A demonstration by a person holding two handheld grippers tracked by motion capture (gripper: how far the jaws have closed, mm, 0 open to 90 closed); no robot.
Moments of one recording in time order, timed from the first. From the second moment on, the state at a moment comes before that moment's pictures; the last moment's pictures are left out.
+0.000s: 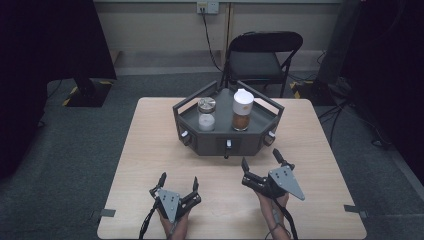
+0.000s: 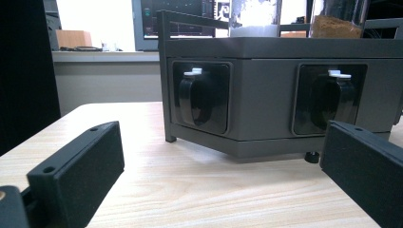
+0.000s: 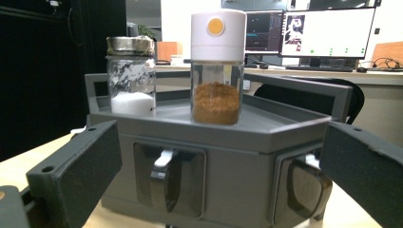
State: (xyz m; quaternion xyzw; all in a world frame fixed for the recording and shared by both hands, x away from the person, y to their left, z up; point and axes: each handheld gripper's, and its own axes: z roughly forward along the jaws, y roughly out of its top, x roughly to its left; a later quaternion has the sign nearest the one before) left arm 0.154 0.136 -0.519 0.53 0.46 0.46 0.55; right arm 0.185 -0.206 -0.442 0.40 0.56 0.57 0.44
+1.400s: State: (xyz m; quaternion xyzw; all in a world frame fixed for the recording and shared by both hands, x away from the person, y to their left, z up) left arm 0.154 0.136 -0.519 0.53 0.46 0.47 0.54; right arm 0.146 -0.213 -0.508 0.44 0.56 0.54 0.44
